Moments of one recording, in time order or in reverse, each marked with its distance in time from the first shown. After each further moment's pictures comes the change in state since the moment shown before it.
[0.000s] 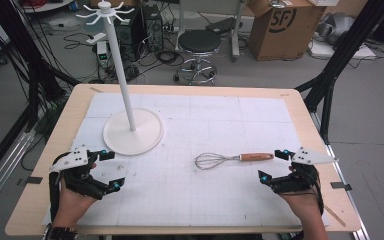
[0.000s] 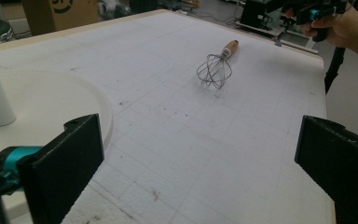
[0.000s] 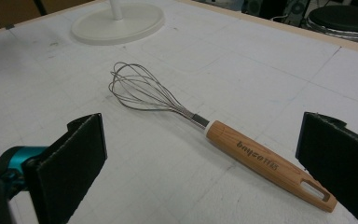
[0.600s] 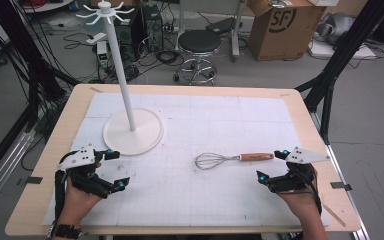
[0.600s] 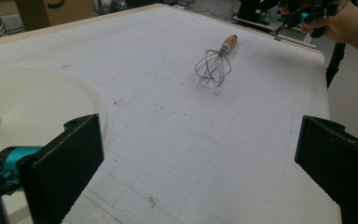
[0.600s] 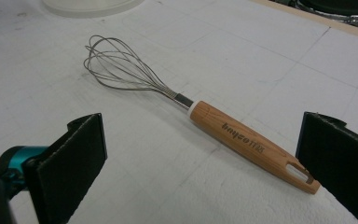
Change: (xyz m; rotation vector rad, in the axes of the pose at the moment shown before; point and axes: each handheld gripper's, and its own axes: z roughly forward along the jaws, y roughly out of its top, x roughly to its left) left arm 0.001 0.000 0.013 0.017 -0.017 0.000; right arm -0.003 -0.002 0.011 0.088 -0.059 -0.033
